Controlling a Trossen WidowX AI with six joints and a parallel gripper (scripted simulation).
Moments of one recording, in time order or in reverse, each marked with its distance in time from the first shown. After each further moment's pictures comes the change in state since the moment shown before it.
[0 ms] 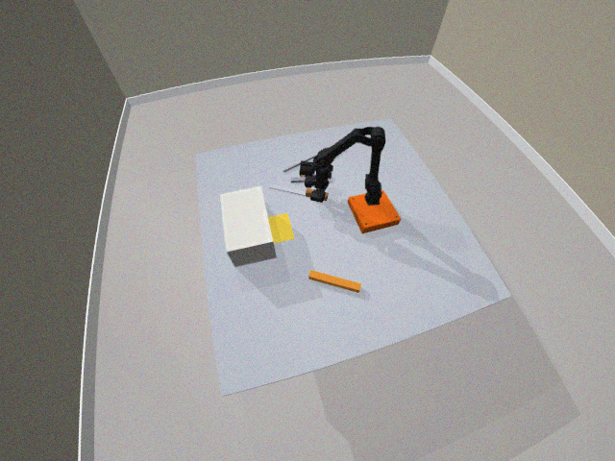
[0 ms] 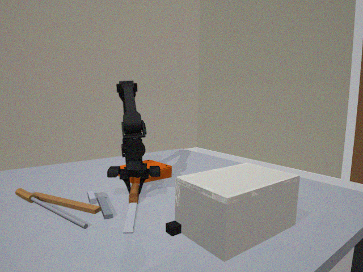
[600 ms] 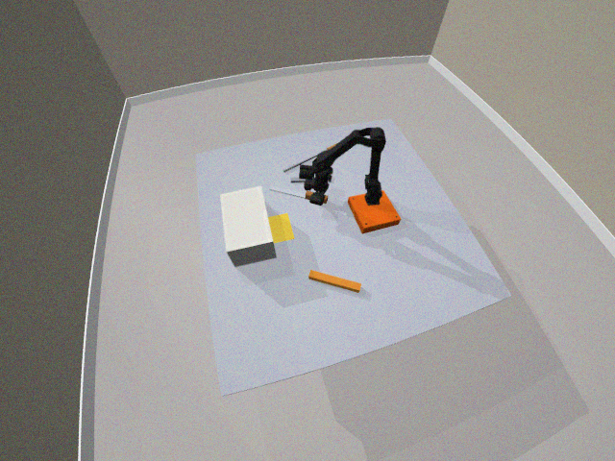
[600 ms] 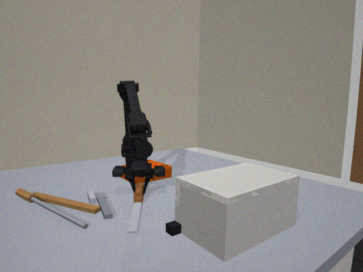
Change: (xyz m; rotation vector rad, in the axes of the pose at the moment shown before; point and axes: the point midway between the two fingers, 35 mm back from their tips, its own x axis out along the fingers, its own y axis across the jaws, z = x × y) arm 0.000 0.018 -0.003 0.020 0.000 0.001
